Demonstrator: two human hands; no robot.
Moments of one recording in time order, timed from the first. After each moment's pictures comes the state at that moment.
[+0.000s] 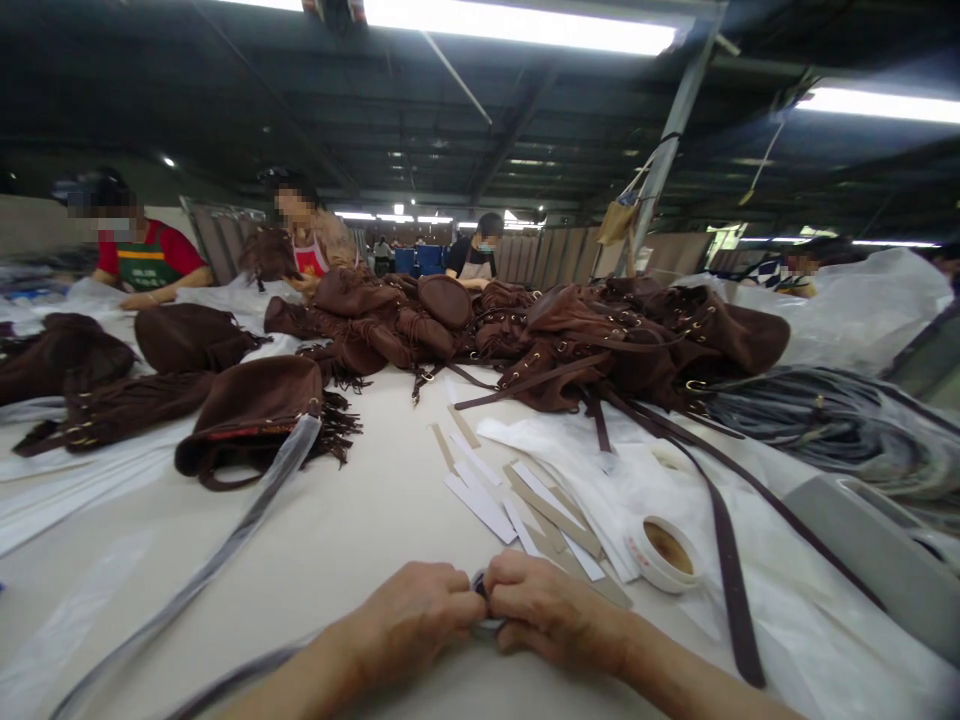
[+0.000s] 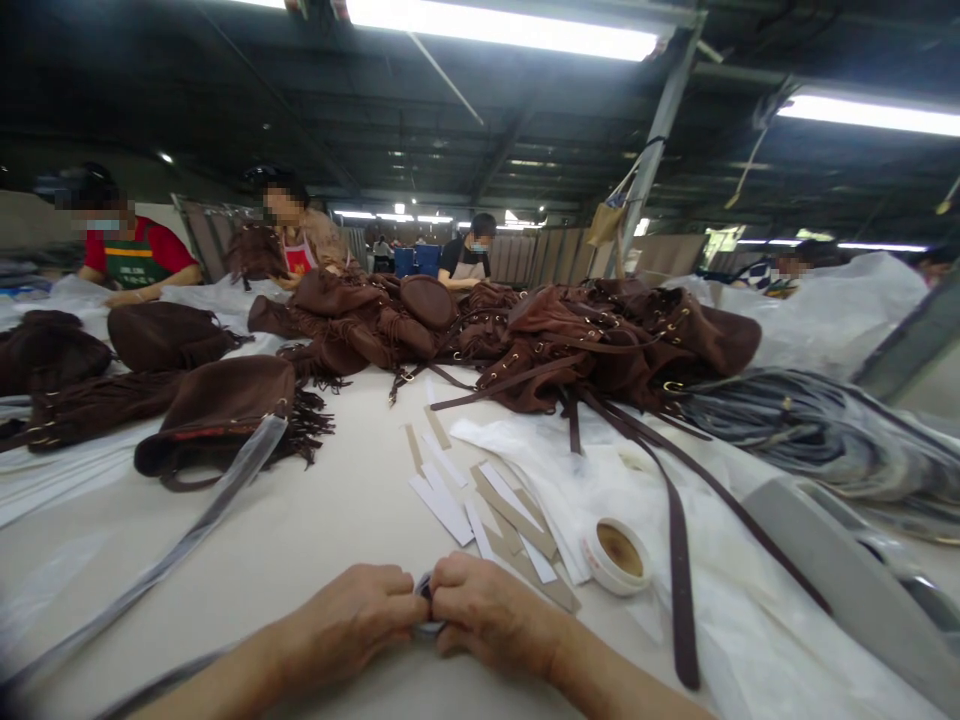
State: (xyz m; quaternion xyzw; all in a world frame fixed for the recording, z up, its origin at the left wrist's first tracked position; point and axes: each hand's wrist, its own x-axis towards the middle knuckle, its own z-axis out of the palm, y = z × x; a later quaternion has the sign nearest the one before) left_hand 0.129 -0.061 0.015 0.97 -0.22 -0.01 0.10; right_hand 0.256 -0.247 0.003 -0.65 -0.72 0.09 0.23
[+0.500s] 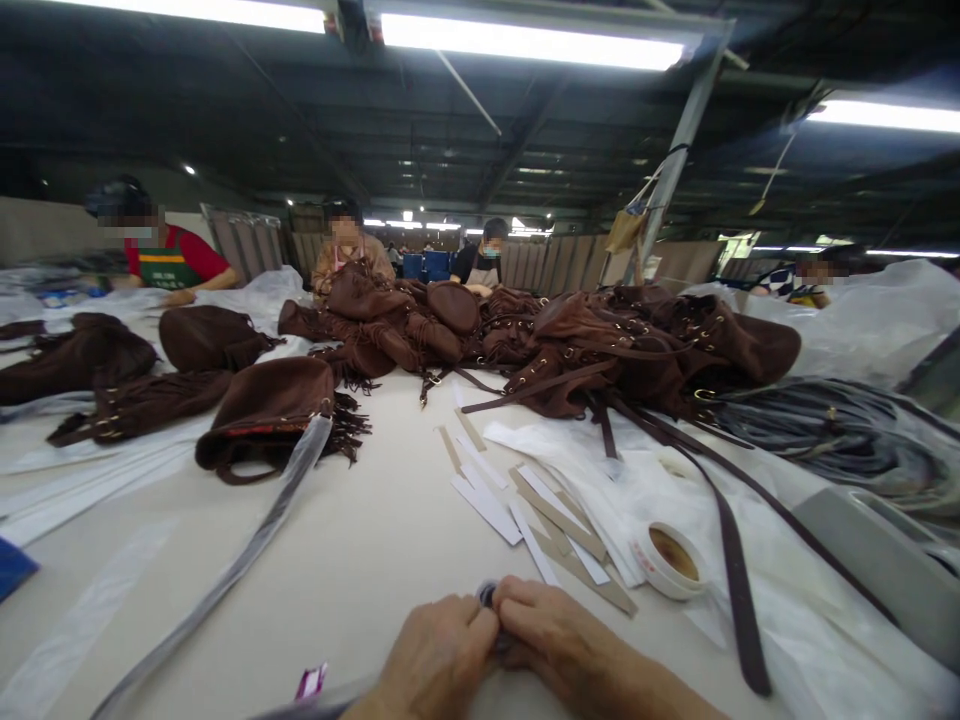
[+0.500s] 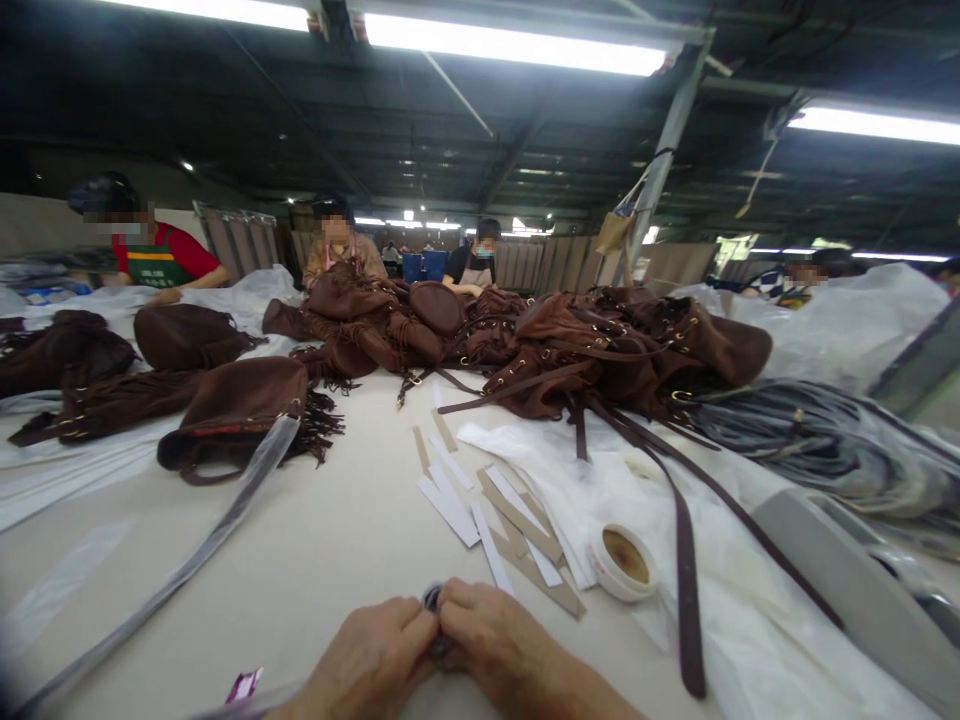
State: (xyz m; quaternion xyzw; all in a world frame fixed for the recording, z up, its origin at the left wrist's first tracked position) left_hand 0.110 -0.107 -0.019 0.99 -0.05 0.00 0.09; right_hand 0.226 -0.252 -0.011 -0.72 -0.66 0.08 0.22
